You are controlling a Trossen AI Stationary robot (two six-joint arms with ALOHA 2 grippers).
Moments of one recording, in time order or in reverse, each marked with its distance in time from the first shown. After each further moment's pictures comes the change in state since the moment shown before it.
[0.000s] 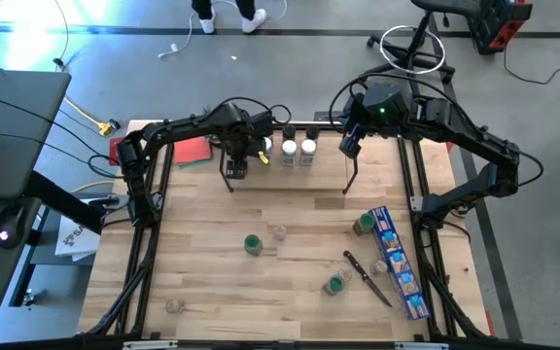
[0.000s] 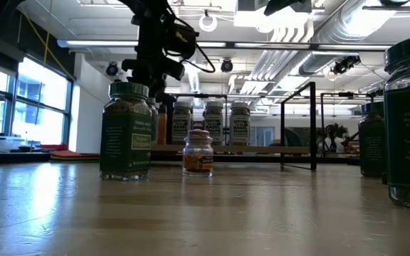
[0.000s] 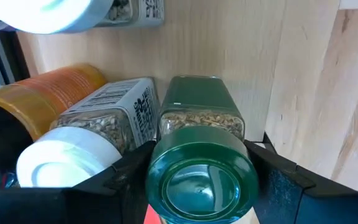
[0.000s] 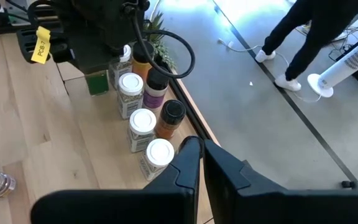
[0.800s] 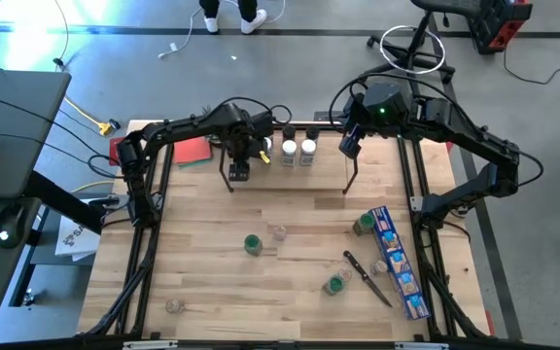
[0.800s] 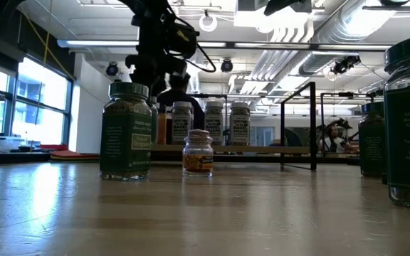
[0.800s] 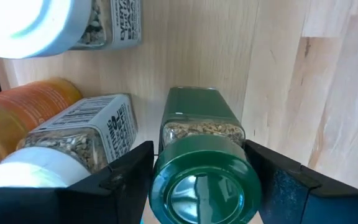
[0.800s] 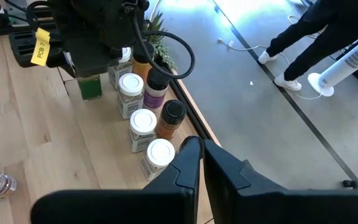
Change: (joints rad) left arm -0.001 0.000 -0.001 0.016 0.087 -0.044; right arm 0.000 0.000 0.000 0.000 0.000 0.008
